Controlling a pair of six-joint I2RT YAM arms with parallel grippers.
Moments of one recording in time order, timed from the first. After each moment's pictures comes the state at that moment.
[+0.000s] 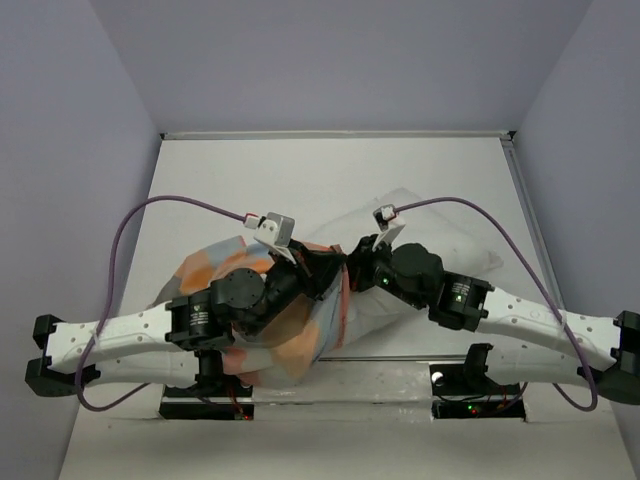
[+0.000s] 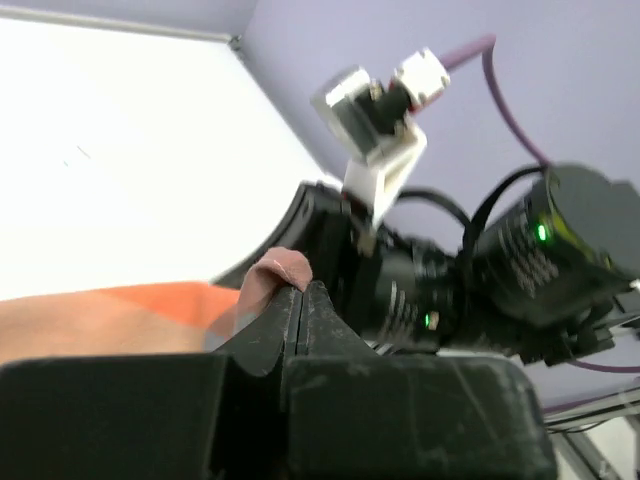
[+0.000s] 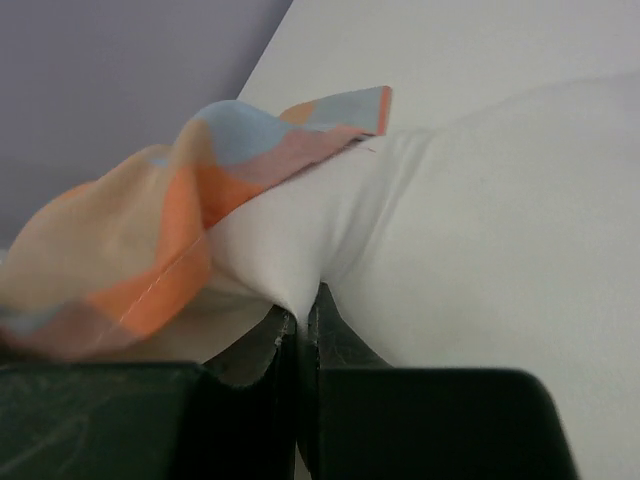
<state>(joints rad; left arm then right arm) -1.40 0.85 0.88 -0.02 -0.63 -0.59 1.07 1.03 0.80 0.01 0.22 0.71</state>
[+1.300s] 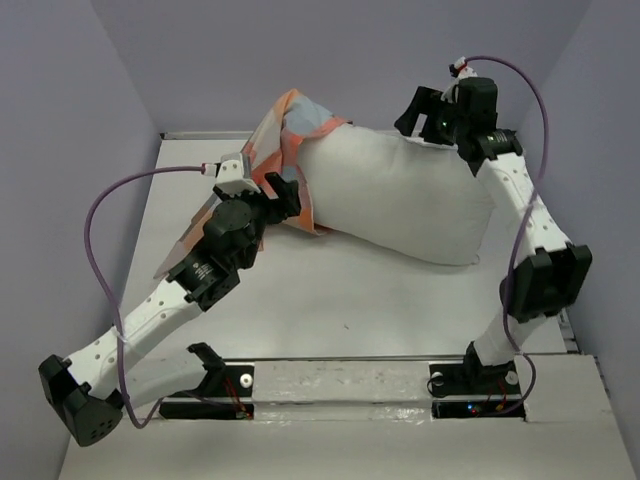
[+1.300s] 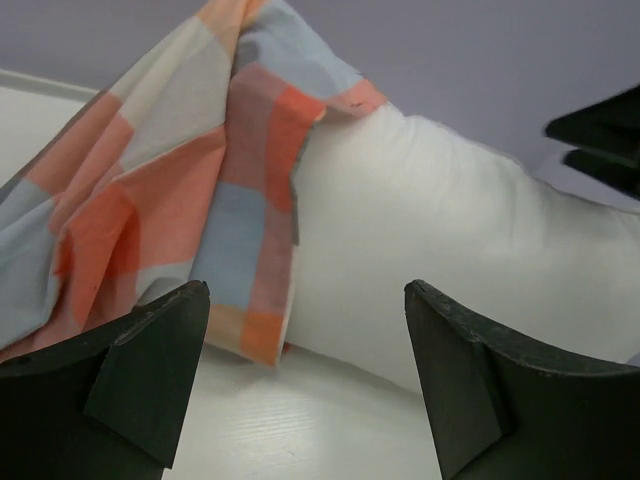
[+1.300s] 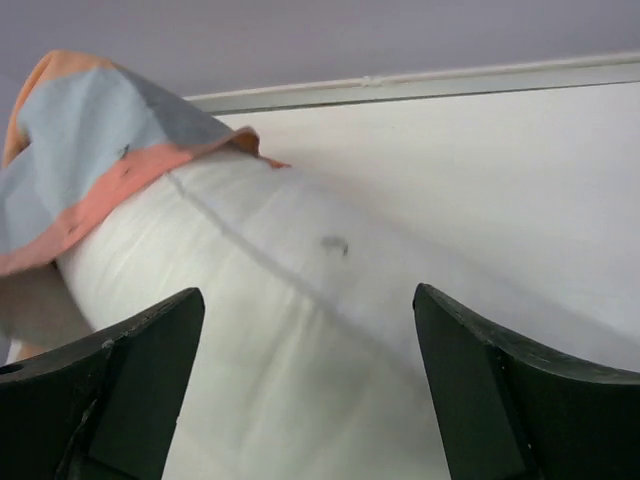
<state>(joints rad) -0.77 1.01 0.97 -0.04 -0.54 -0.44 0.17 1.82 1.86 -0.48 -0.24 0.41</state>
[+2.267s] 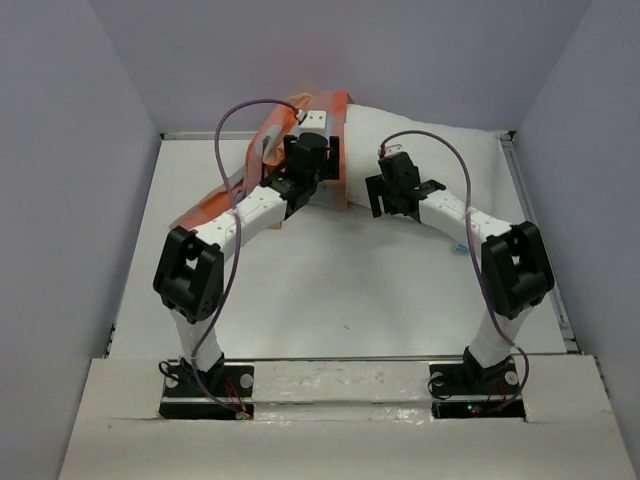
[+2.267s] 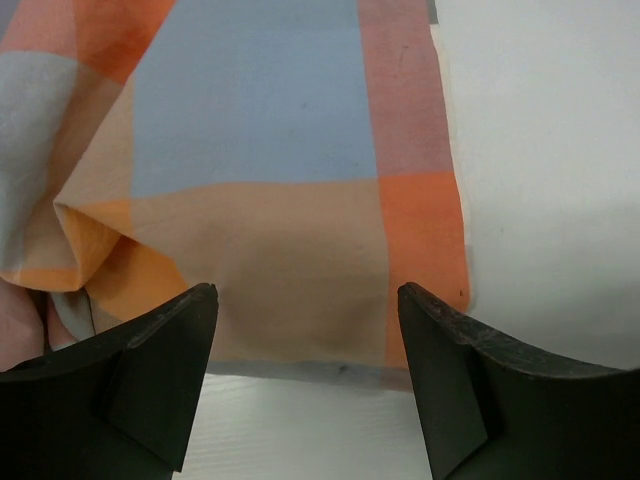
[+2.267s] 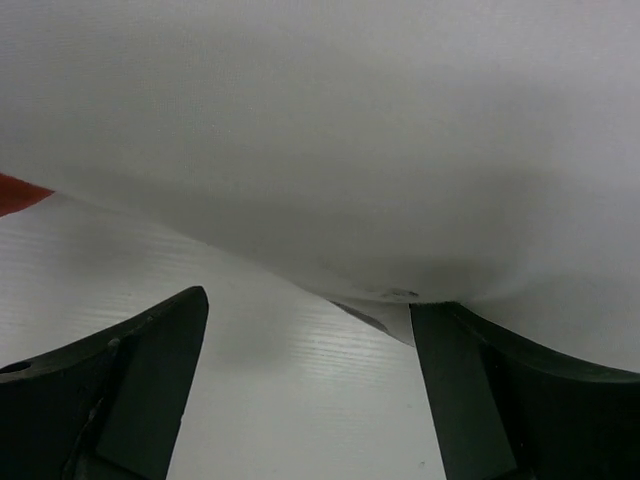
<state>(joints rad) -0.61 1.85 1.52 -0.06 -0.43 -0.26 0.46 1.78 1.34 -0.37 0.35 0.12</state>
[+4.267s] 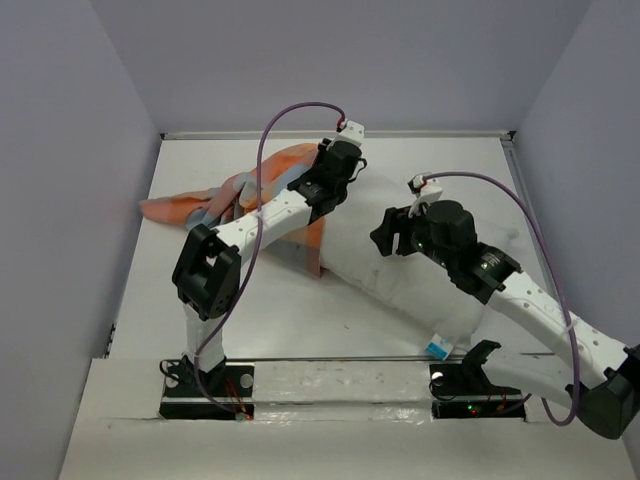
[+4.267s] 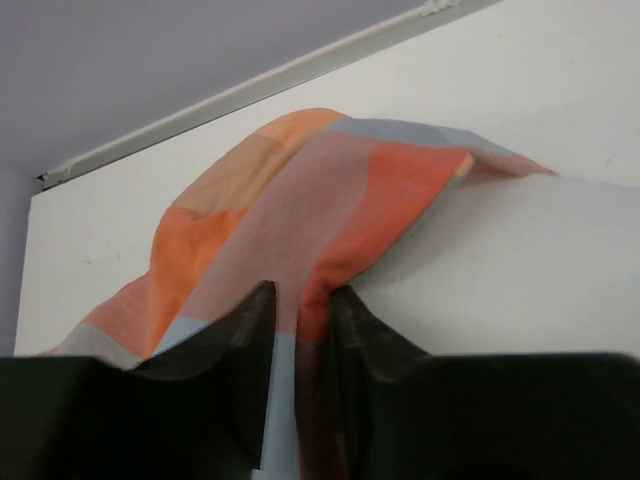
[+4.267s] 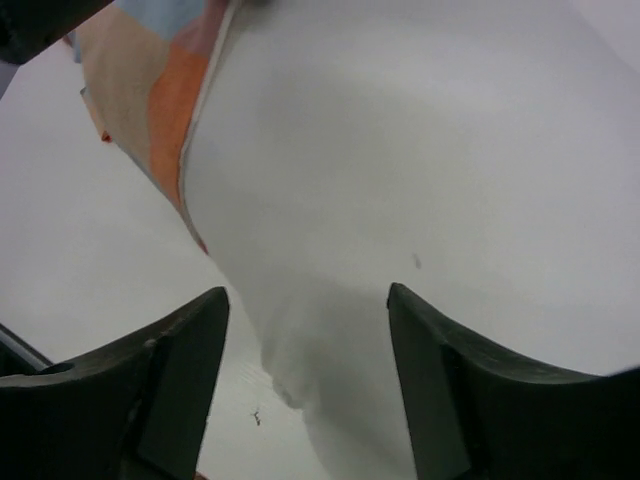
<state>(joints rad) -0.75 1.89 1.60 -0.17 -0.70 0.07 0.72 0.98 0.91 -0.32 0.14 0.35</state>
